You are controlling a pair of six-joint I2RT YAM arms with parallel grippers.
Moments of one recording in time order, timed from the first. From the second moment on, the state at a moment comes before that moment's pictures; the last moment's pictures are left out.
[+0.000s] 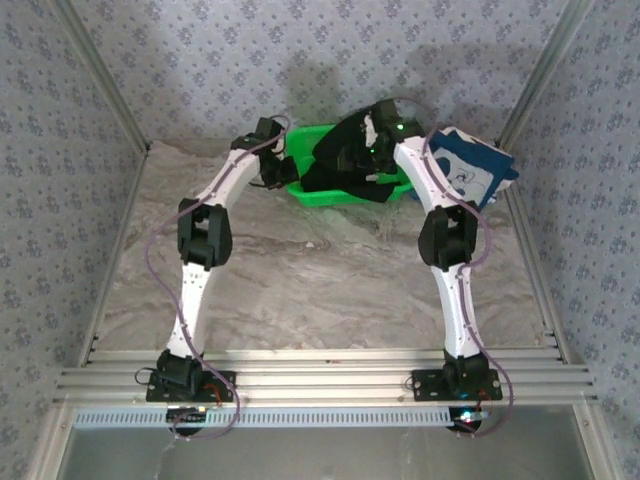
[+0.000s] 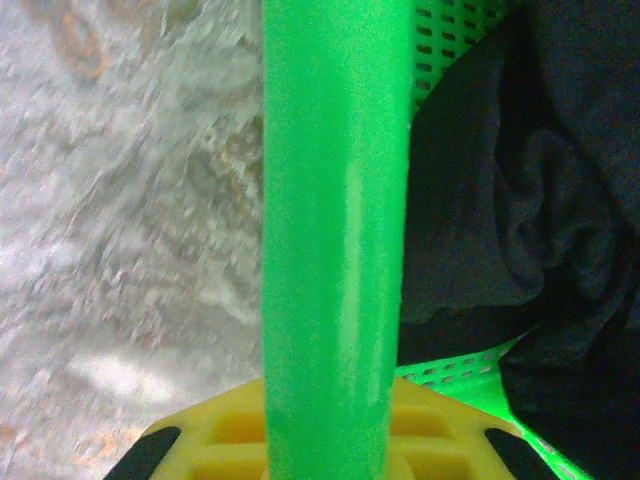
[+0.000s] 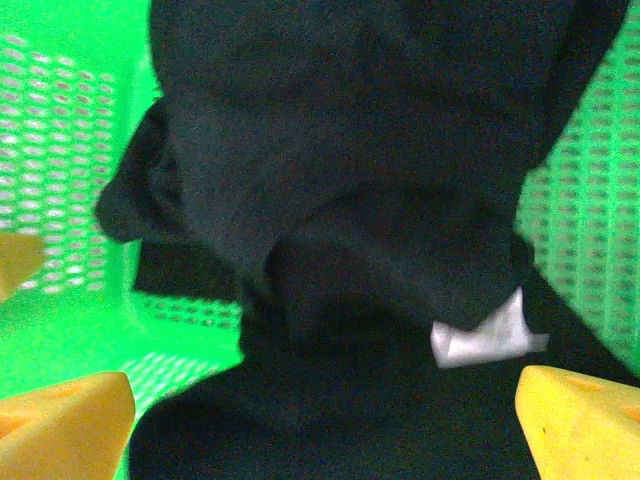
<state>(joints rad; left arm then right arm) -0.33 2.46 2.30 -0.92 0.28 -0.55 0.30 2.42 2.44 -1.07 -0.18 0.25</state>
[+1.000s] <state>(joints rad) 0.17 1.59 1.21 -0.66 0.00 -1.00 0.38 1.96 2.54 -0.64 -0.49 0.67</state>
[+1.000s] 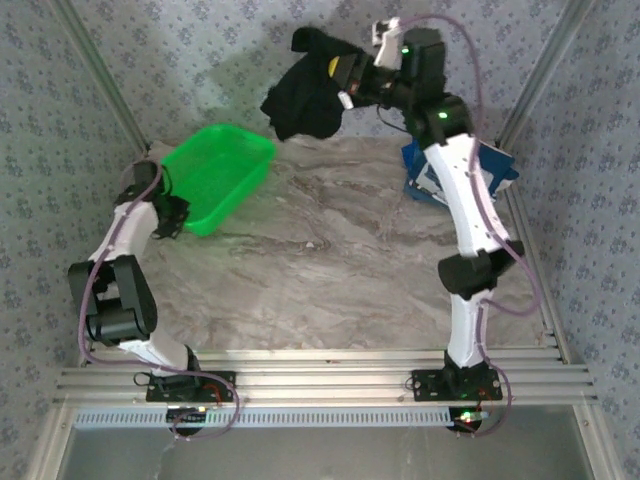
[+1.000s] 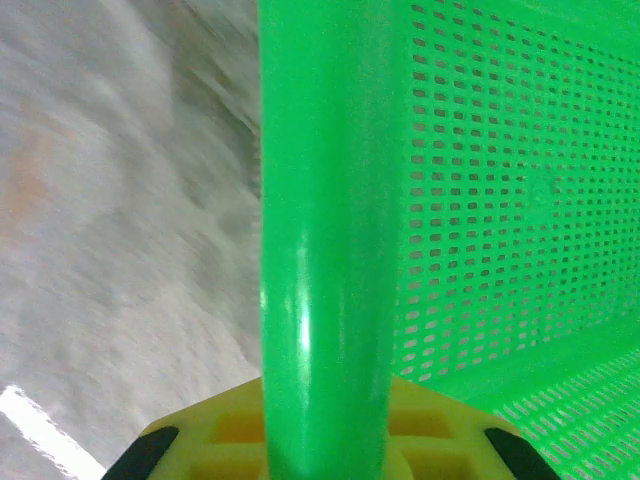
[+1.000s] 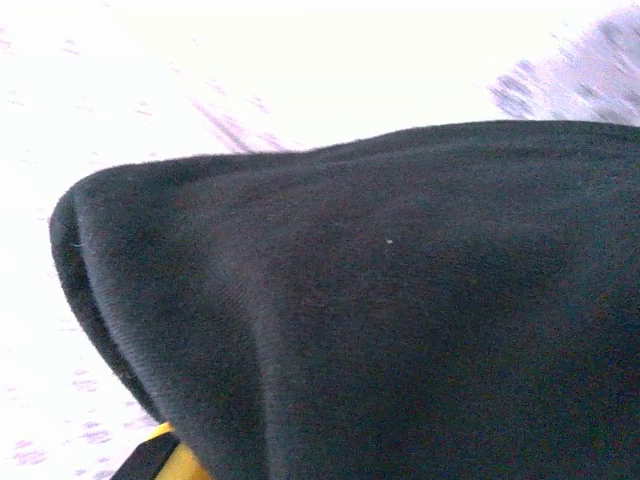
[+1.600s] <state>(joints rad) 0.19 1.62 1.16 -0.64 -0.20 -1.25 0.48 1.84 2.24 -1.10 -0.57 0.51</state>
